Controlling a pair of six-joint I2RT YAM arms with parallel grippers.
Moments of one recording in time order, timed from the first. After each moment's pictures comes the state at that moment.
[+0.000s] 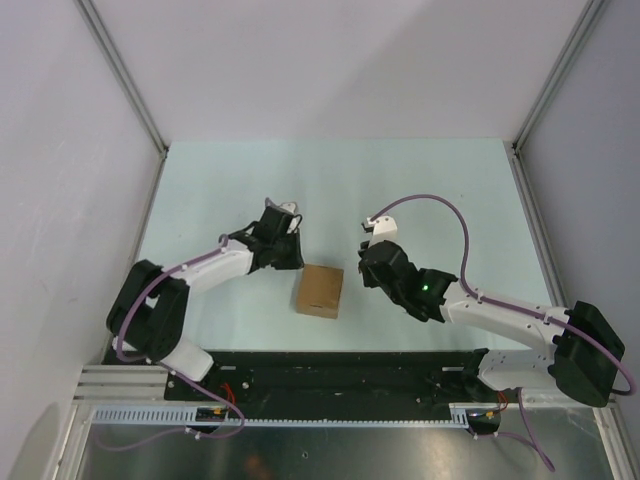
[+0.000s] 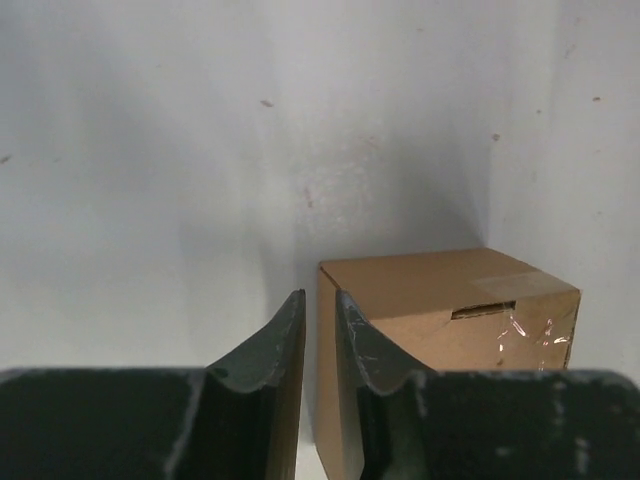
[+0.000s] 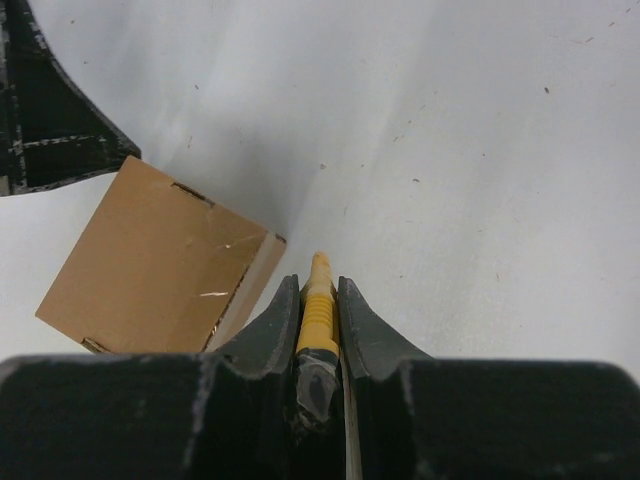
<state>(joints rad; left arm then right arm) -0.54 1.52 0.87 -0.29 0.02 -0.51 0.97 1.23 0.79 -0.17 0.48 0.44</state>
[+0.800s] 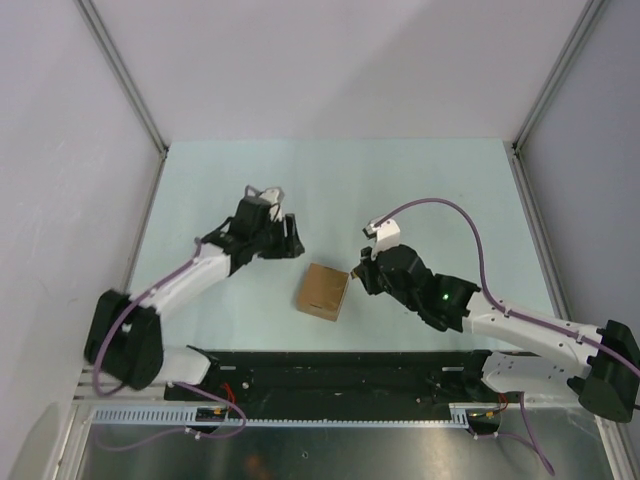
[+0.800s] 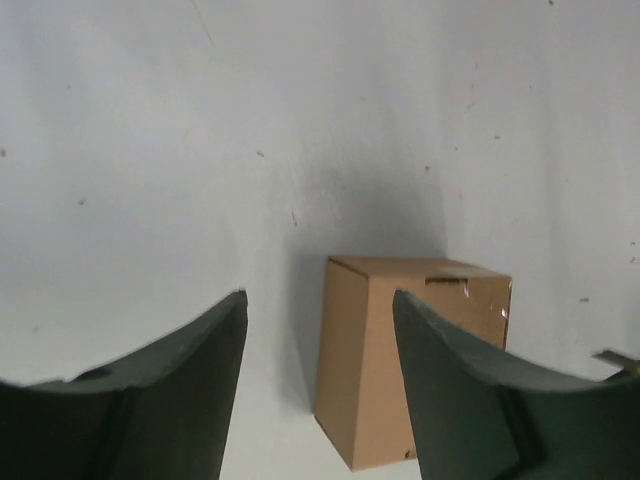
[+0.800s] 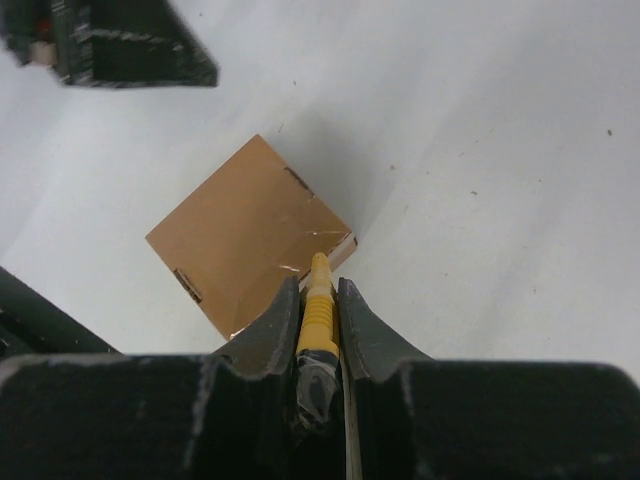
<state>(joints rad) -0.46 1.42 0.93 -0.29 0.11 -0.42 1.01 1.07 0.79 -0.21 0.36 0.36</state>
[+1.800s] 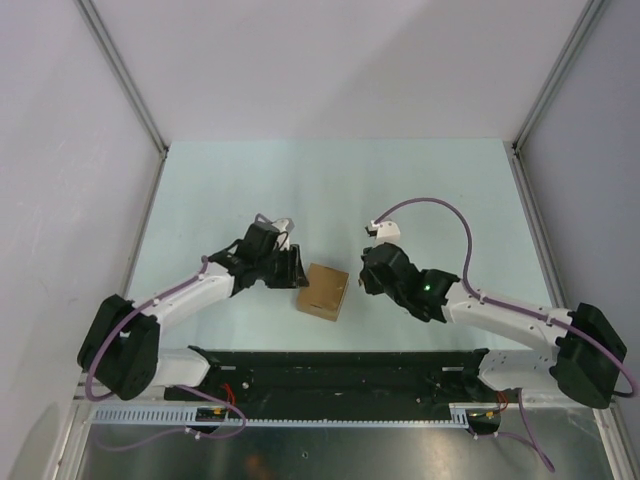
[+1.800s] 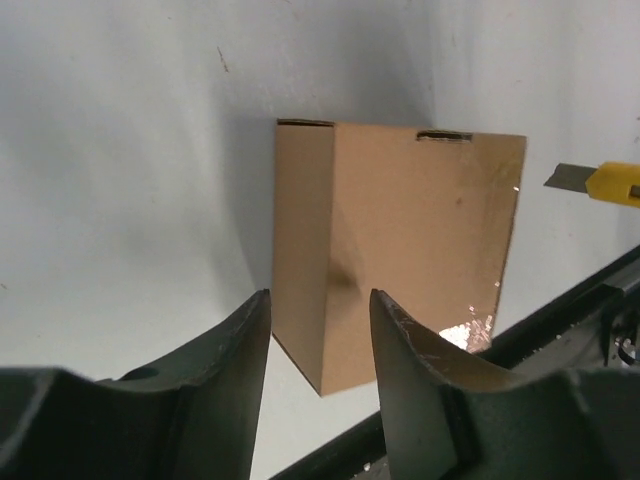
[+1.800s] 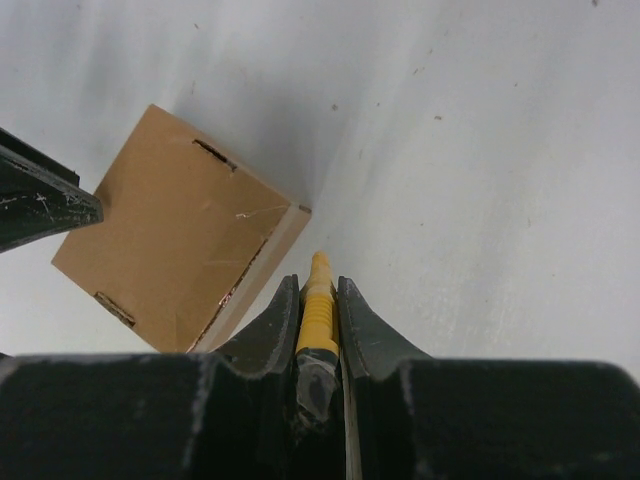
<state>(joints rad) -0.55 1.28 0.72 -0.30 0.22 -0.52 0.97 1.19 0.79 -0.27 0.42 0.54</state>
